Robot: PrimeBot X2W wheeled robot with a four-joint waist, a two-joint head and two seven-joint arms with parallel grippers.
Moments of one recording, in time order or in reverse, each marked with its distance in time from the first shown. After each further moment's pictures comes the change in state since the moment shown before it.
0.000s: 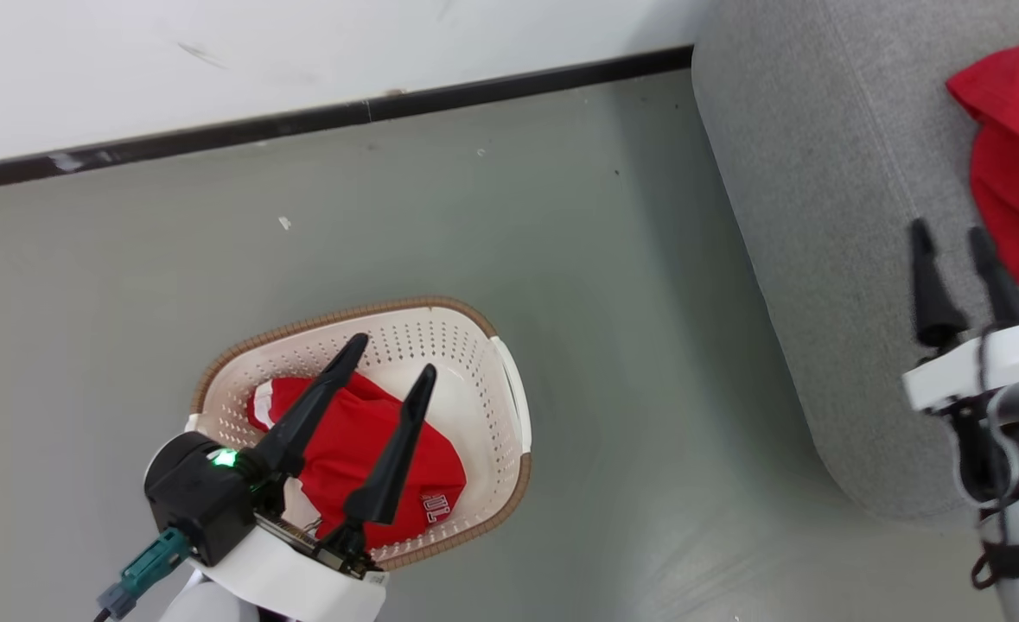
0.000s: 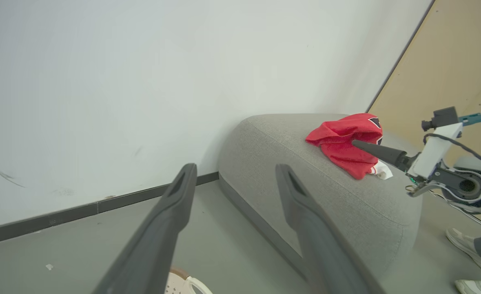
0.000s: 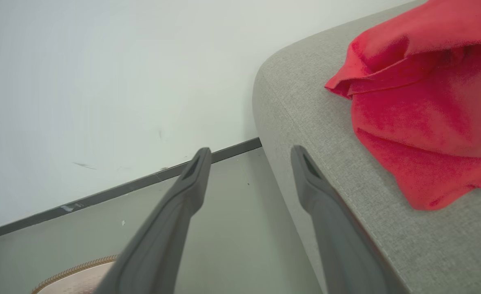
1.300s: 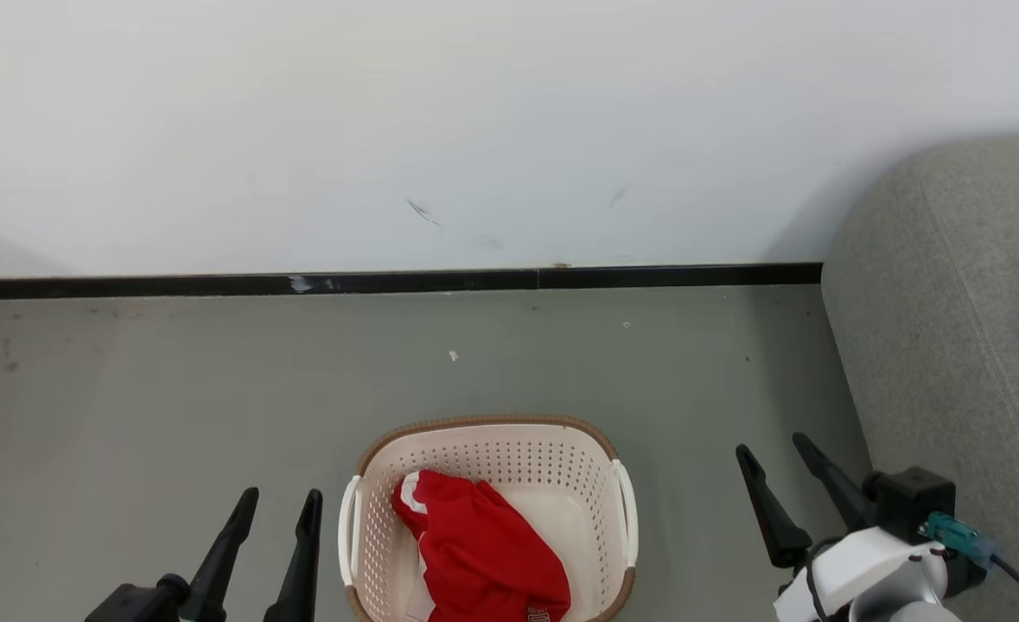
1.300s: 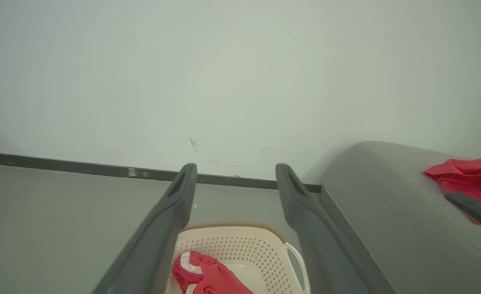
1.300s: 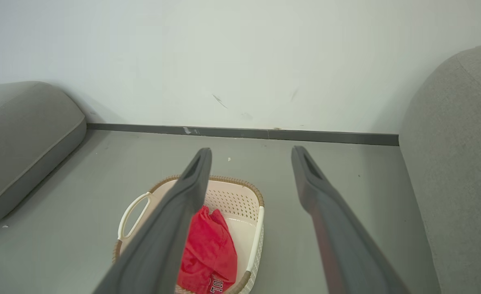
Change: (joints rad) left arm 0.290 -0.091 0.220 0.135 -0.027 0.040 -0.001; right arm 0.332 0.095 0.204 -0.130 -0.215 0.000 -0.027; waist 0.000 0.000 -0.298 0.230
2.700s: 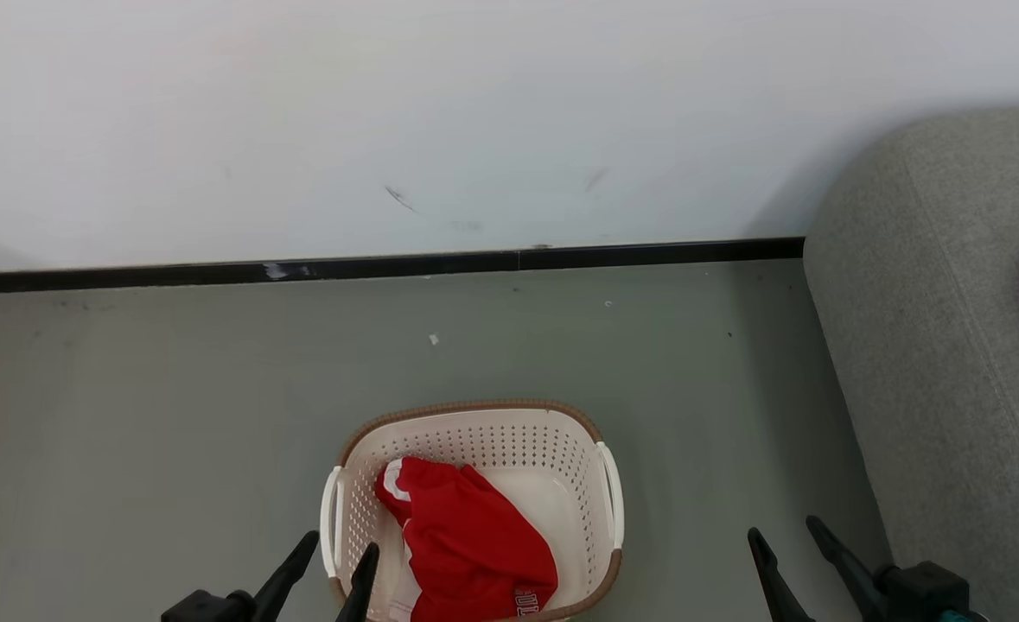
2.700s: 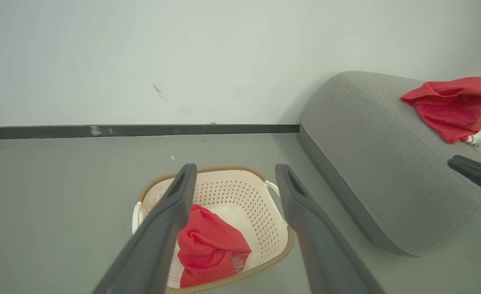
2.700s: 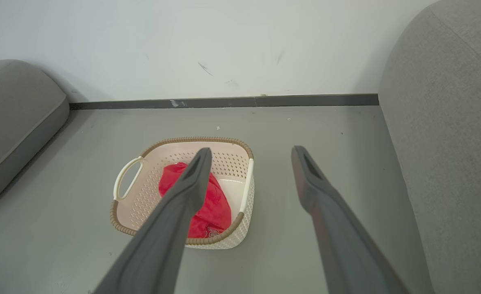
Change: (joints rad) left arm 0.008 0.025 -0.087 0.059 0.050 -0.056 0.091; right arm 0.244 0.048 -0.082 -0.151 -0.104 0.000 0.000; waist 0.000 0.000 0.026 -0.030
